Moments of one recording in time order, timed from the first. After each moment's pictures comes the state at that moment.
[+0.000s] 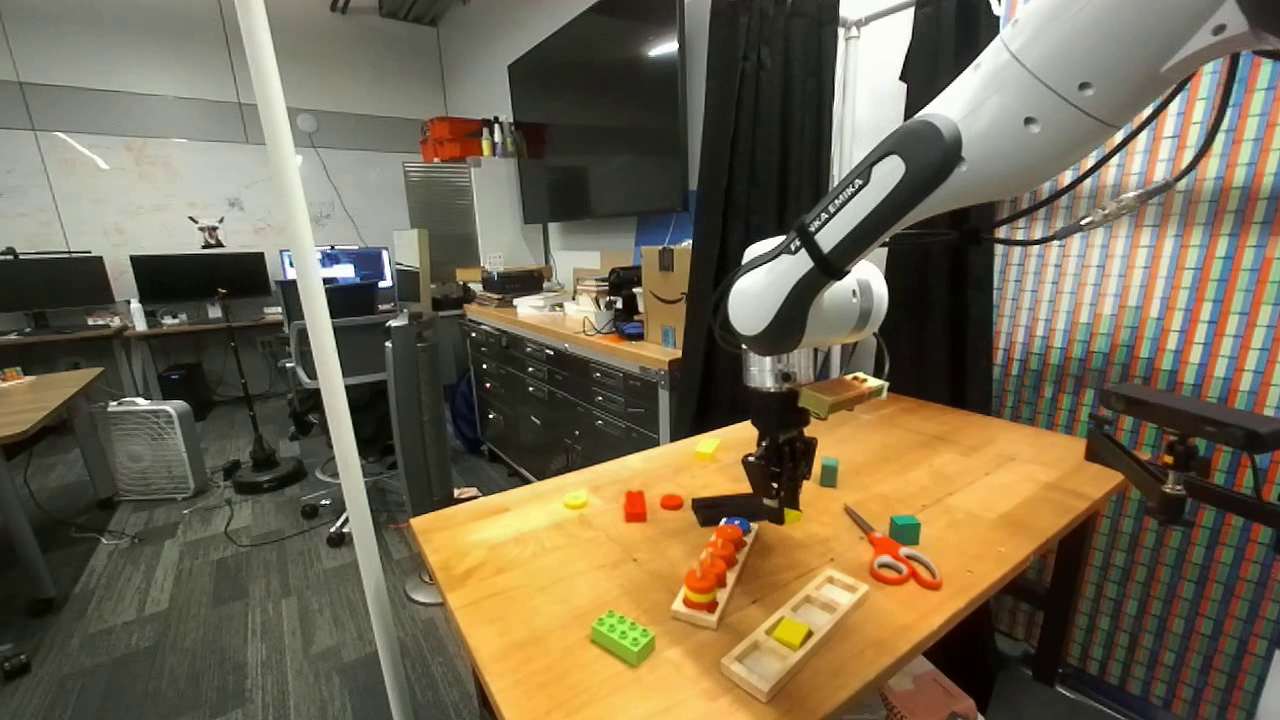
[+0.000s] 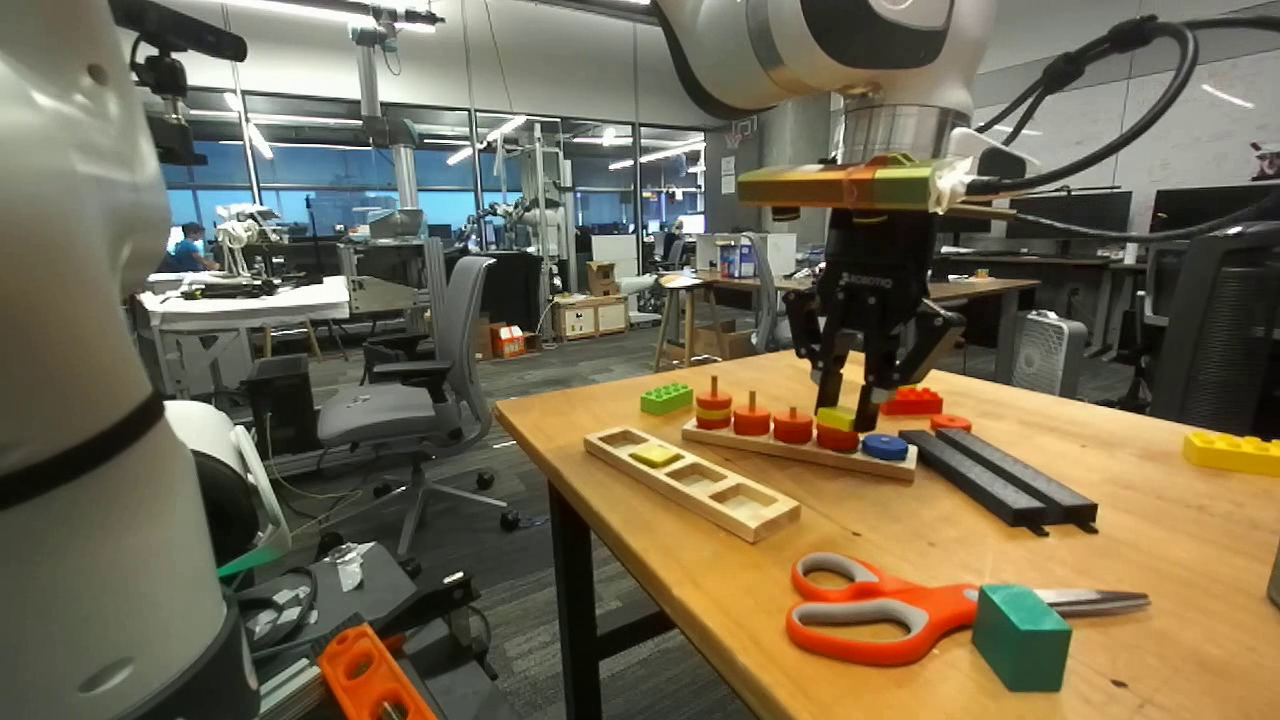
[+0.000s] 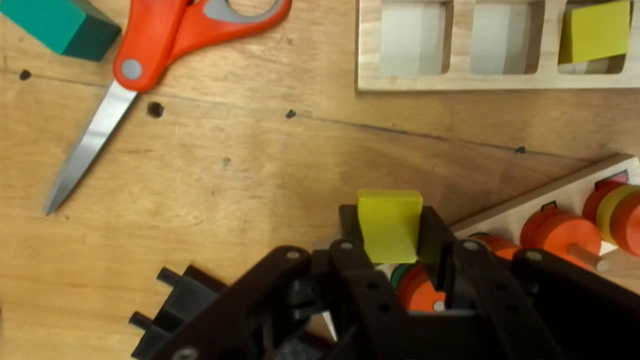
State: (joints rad) arm -0.17 -0.03 -0.07 -2.35 0.02 2.20 -0.21
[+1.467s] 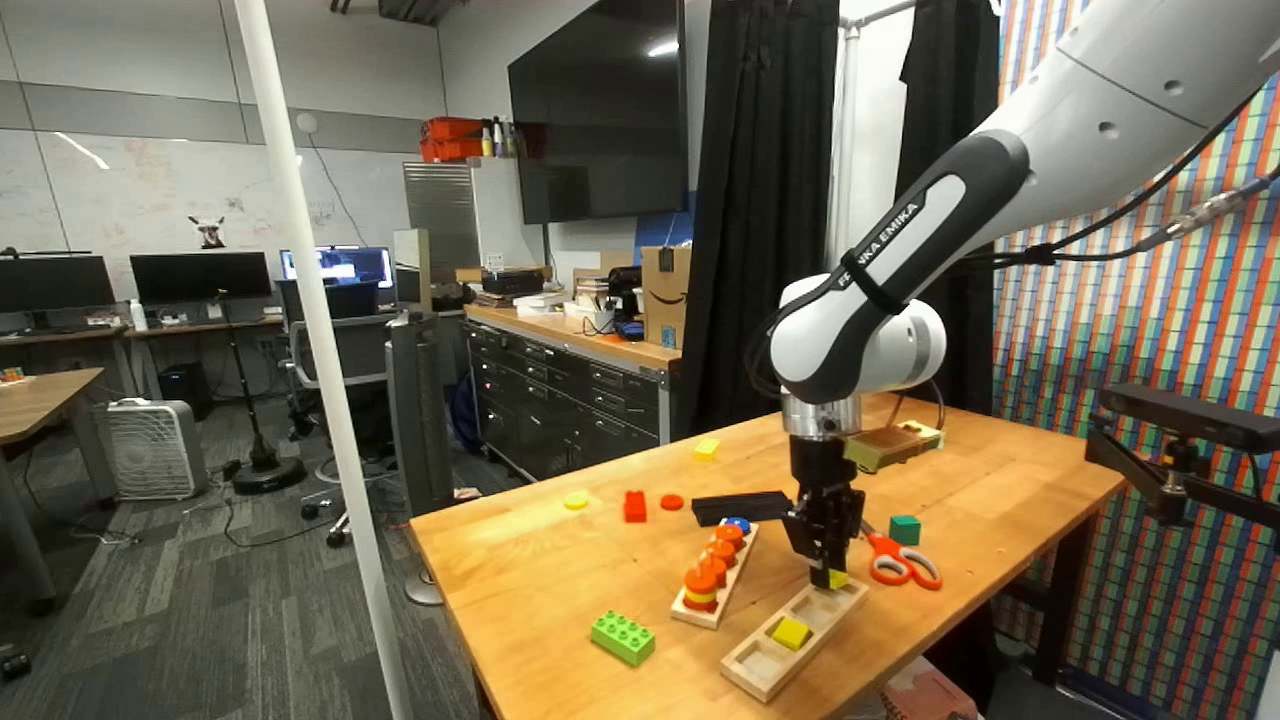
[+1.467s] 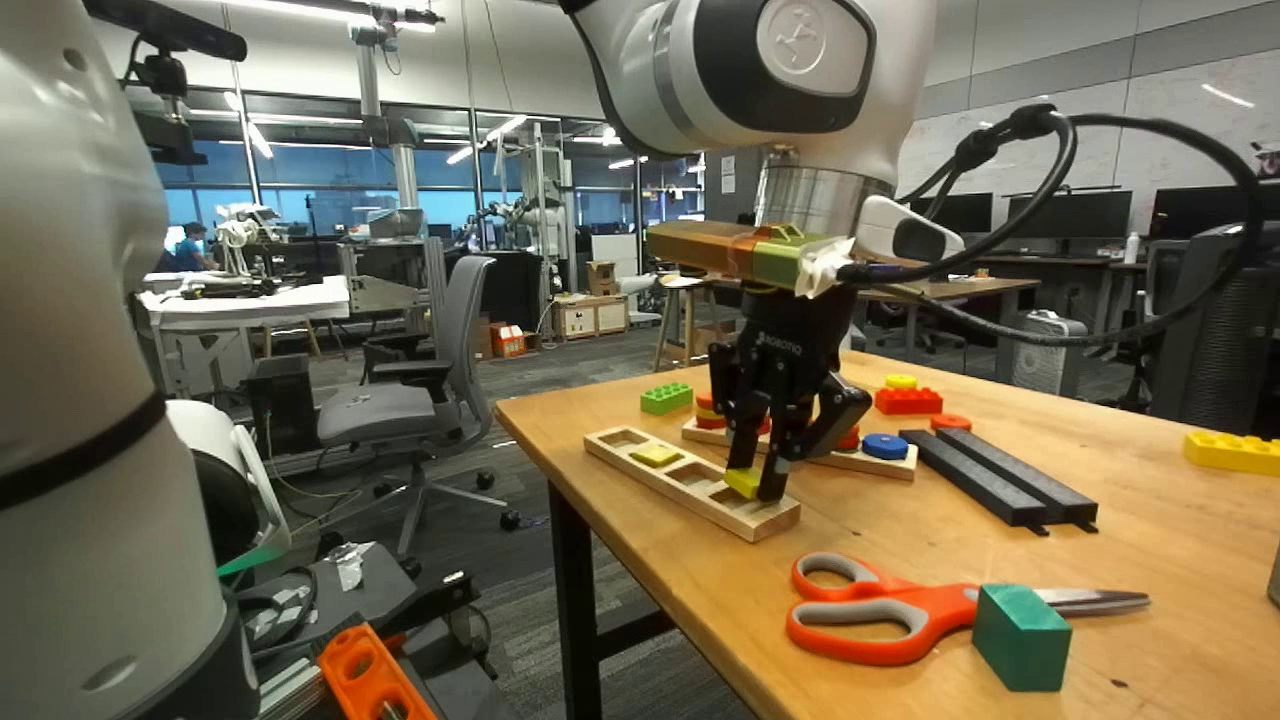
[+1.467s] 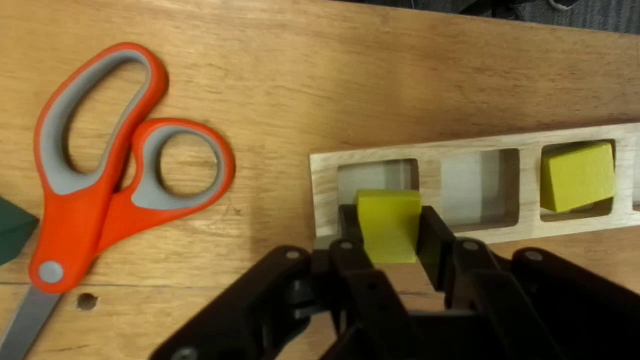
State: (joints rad) arm -0.15 -0.14 -0.09 -2.59 0.06 2.27 -0.17
